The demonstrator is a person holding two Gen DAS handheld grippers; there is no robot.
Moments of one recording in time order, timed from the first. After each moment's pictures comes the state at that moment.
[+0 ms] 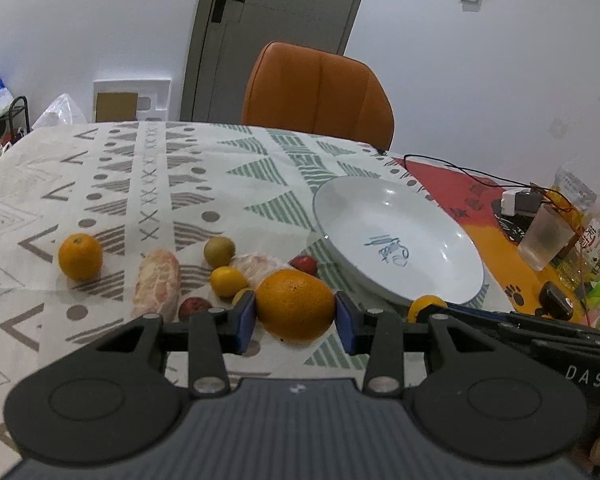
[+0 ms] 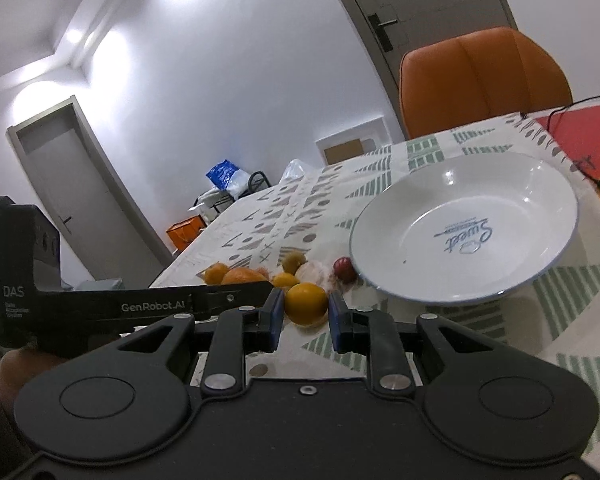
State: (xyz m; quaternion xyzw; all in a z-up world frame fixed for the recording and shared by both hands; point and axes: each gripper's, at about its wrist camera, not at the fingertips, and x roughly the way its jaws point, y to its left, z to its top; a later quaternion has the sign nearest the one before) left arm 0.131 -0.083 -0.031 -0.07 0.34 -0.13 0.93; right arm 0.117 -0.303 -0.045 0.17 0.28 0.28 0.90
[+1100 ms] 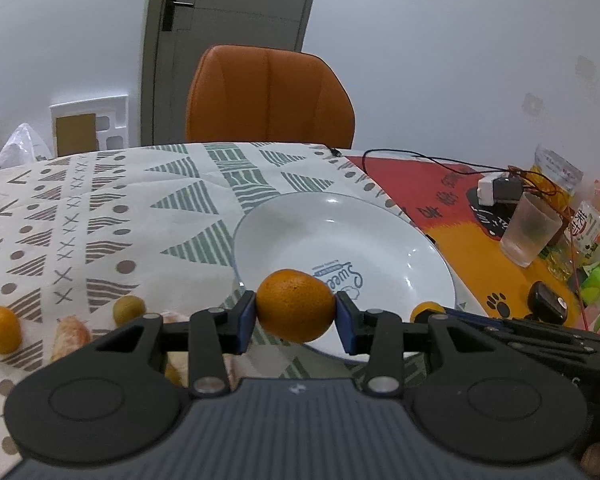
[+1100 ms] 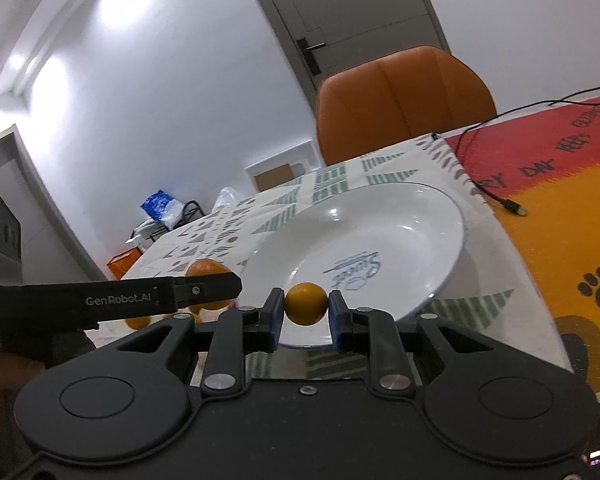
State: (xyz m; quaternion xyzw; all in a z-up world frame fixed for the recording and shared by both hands) left arm 0.174 -0.149 -0.028 -0.03 0.34 -0.18 0.92; right arm 0.138 -0.354 -0.052 0.19 0.27 0.17 0.93
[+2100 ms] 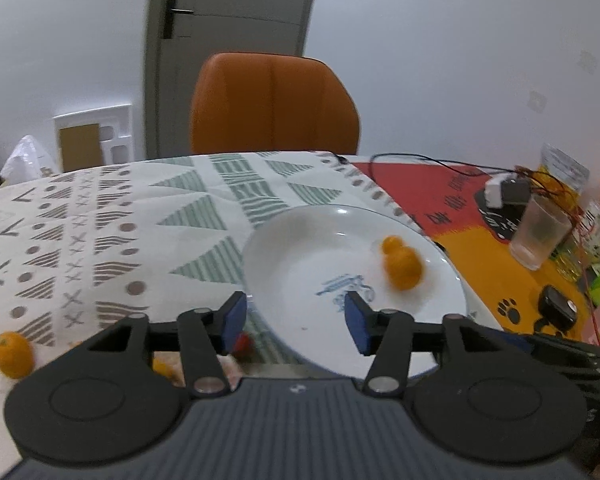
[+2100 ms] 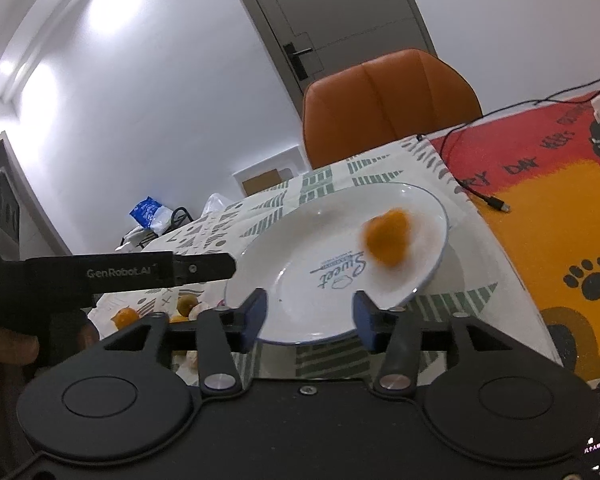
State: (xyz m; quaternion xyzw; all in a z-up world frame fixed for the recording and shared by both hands) left arm 0.181 -0.143 -0.019 -0.02 0.33 -0.16 0.93; right arm 0.135 -0.356 -0.053 0.19 0.26 0.15 0.93
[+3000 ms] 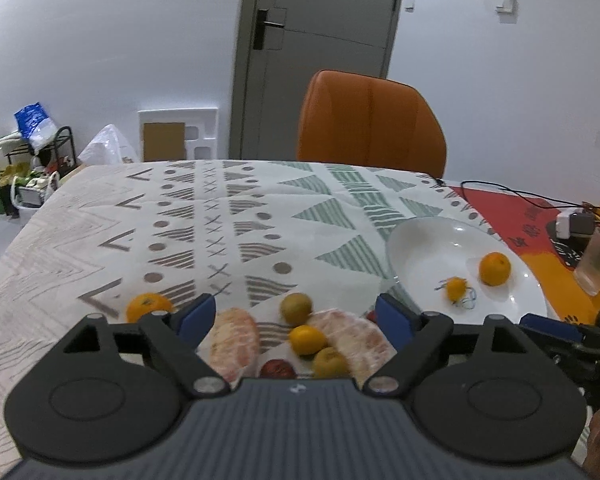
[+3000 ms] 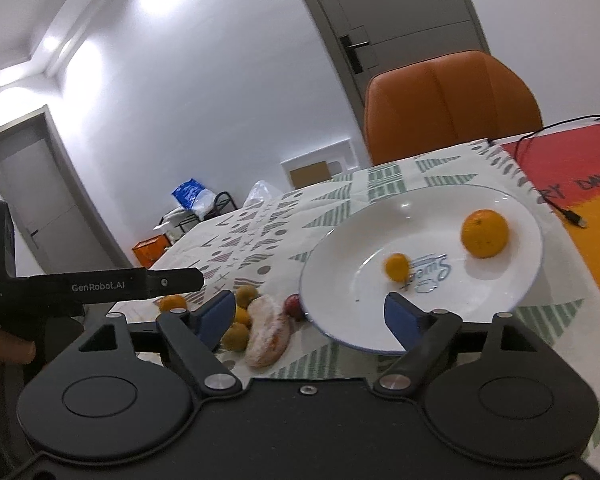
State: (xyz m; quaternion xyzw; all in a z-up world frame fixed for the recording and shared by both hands) left arm 0.152 -0.059 -0.020 -0.04 0.31 -0.05 0.95; right arm 0.142 -0.311 -0.044 0.16 0.26 0.23 0.92
